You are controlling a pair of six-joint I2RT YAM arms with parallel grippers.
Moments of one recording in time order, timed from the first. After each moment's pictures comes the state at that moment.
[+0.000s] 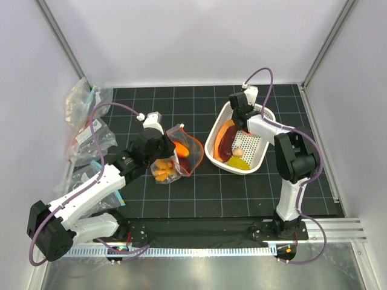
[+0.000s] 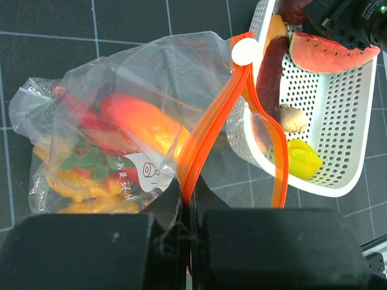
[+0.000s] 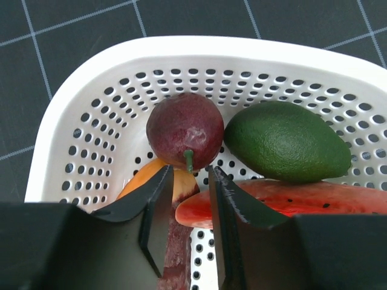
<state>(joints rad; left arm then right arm) -0.70 1.10 0.87 -0.30 -0.26 -0.66 0.35 1.92 1.32 -0.10 0.55 0.44</state>
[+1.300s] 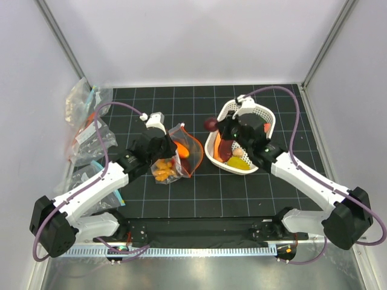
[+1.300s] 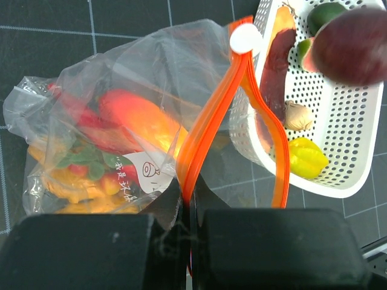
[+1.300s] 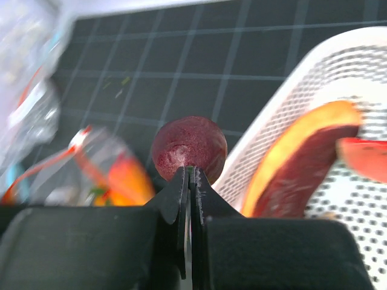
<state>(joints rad) -0.70 1.14 0.87 -0.28 -0.25 -0.66 0.60 1.22 0.96 -0.04 0.25 0.45</state>
